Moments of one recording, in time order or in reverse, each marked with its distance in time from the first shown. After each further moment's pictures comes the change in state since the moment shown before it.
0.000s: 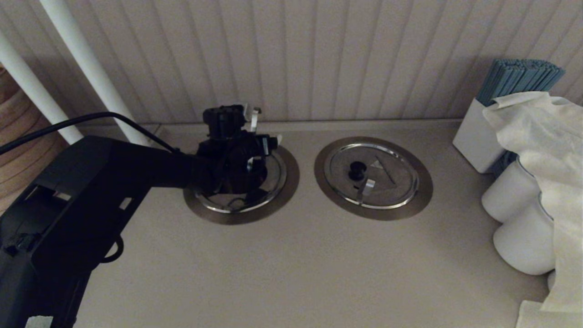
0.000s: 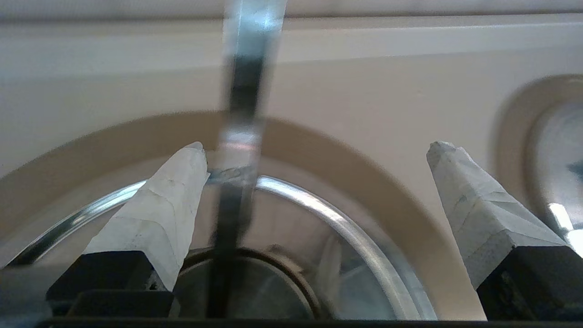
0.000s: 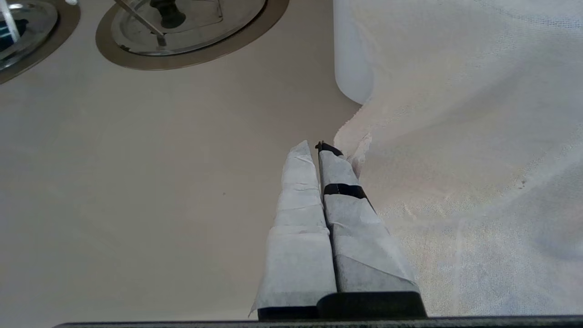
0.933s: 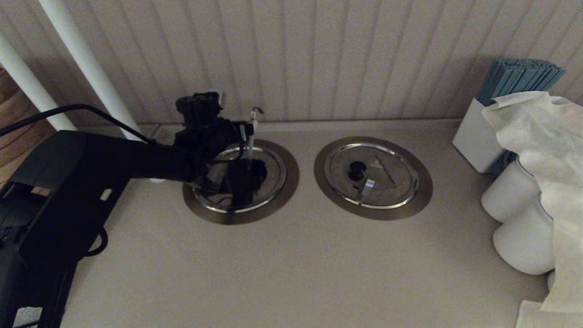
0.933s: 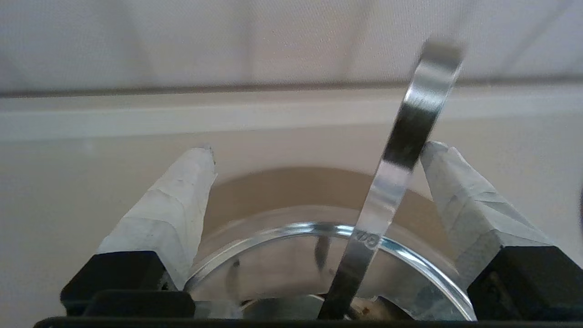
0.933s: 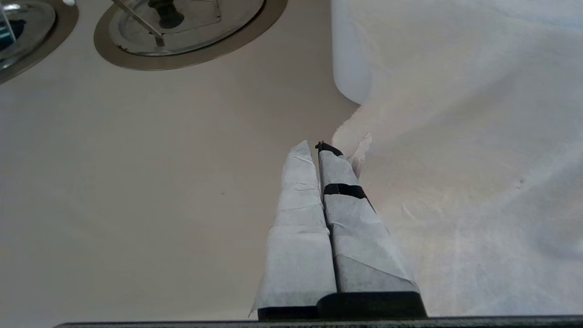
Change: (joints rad) left arm 0.109 -0.018 -0.046 -0.013 0.020 0.026; right arm 0.000 0.000 0.000 0.000 0.000 0.000
